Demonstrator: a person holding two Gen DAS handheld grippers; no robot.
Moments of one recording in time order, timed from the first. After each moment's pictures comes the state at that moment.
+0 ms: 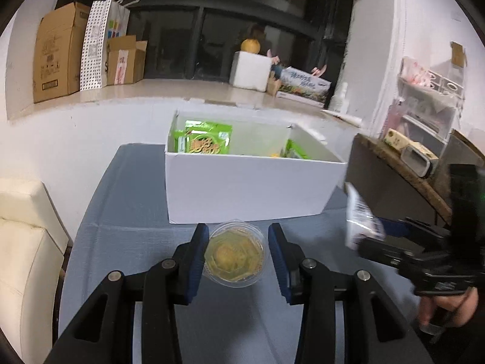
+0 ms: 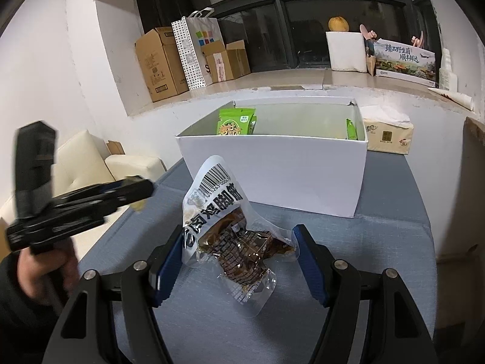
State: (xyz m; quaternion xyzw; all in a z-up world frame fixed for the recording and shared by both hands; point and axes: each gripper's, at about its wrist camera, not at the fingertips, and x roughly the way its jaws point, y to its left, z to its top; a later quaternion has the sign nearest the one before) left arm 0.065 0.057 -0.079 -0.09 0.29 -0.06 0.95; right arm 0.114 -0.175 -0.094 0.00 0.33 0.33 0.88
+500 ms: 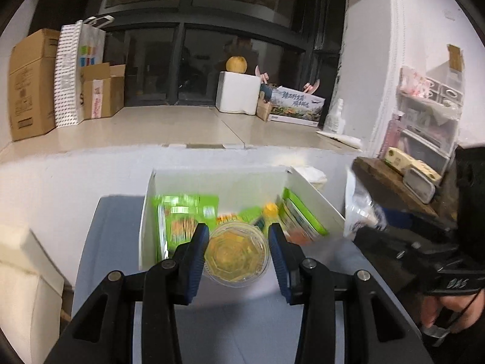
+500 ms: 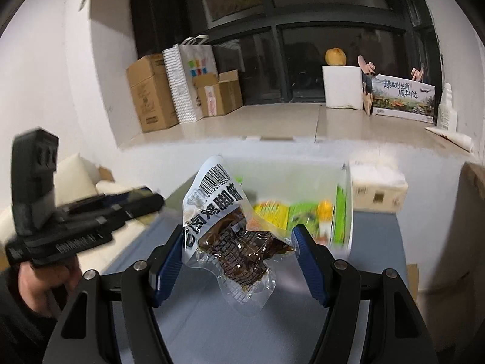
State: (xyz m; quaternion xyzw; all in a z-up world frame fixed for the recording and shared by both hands) left arm 0.189 0.053 -0.023 -0.06 0.27 -0.08 0.96; right arm 0.208 -0.160 -0.020 0.01 0.29 0.31 0.91
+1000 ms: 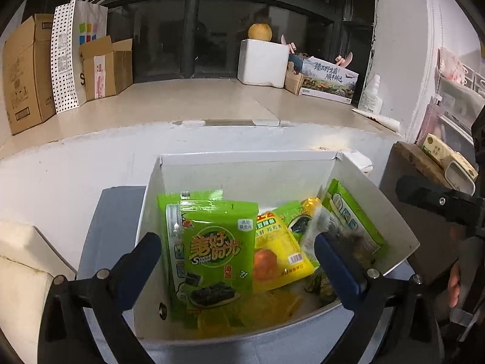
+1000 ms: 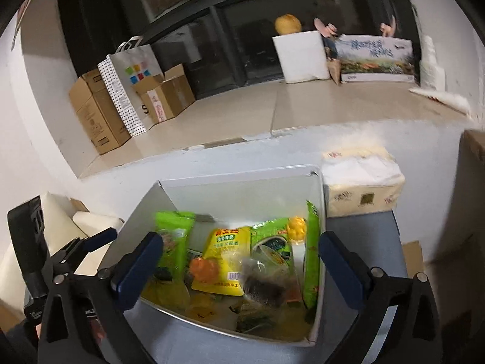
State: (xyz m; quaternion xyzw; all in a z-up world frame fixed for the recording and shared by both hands) left arm 0.261 0.060 -0.064 -0.04 0.33 -0.03 0.94; right arm 0.306 -0.174 -0.045 0.08 0.36 0.24 0.90
